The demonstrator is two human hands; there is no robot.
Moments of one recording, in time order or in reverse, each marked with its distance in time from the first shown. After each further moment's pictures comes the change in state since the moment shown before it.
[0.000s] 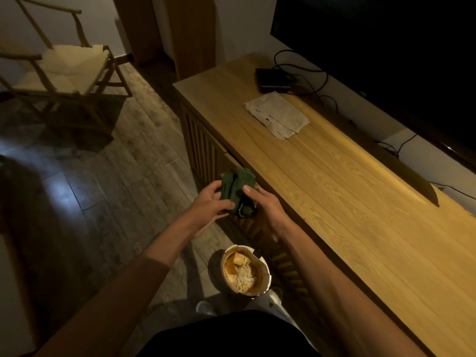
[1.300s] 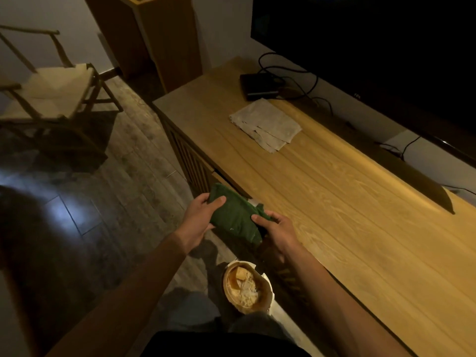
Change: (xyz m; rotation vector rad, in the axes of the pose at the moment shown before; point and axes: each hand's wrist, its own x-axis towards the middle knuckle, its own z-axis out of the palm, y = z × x) left_hand 0.111 0.004 0.001 -0.067 0.269 -0.092; right_hand 0.067 0.007 -0.088 0.003 0.381 0.056
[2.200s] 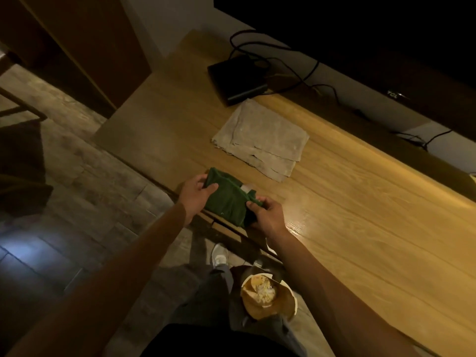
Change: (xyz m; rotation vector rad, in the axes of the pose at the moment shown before) left_hand 0.289 0.128 -0.017 0.575 -0.126 -0.118; right_hand 0.212 -0.084 0.103 0.042 0.373 0.080
